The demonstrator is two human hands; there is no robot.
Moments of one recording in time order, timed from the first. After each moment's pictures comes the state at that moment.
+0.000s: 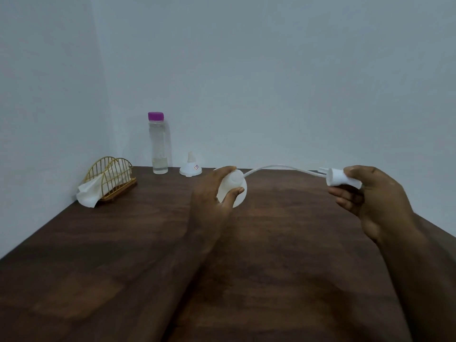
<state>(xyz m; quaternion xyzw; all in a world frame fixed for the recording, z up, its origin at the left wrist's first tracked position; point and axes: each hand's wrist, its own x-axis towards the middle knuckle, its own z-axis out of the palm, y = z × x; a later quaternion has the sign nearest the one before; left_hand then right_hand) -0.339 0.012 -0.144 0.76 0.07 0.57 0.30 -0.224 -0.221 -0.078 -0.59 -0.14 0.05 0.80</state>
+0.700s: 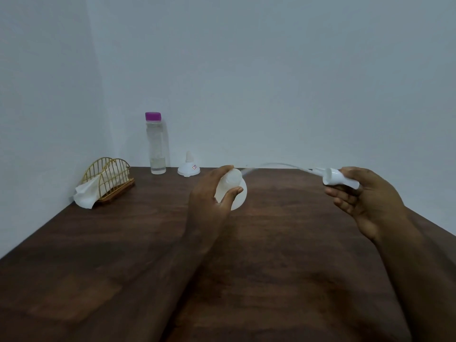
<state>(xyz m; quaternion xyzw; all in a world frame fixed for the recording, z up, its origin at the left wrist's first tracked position) -0.343 0.007 -0.143 0.78 0.07 0.55 0.30 -0.214 -0.224 -0.085 -0.58 -0.15 0.09 0.80</state>
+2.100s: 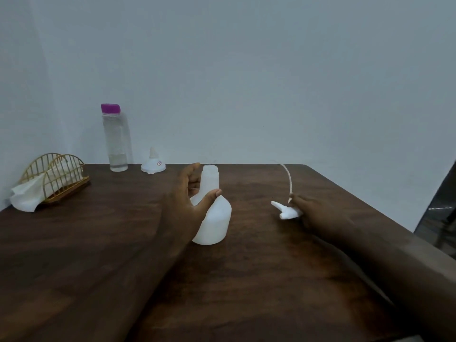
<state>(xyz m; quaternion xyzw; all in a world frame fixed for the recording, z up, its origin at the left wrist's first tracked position) -0.328 -0.003 -0.155 0.78 0.09 0.48 0.39 -0.143 -0.255 -0.151 -0.90 -0.43 -0.11 0.07</state>
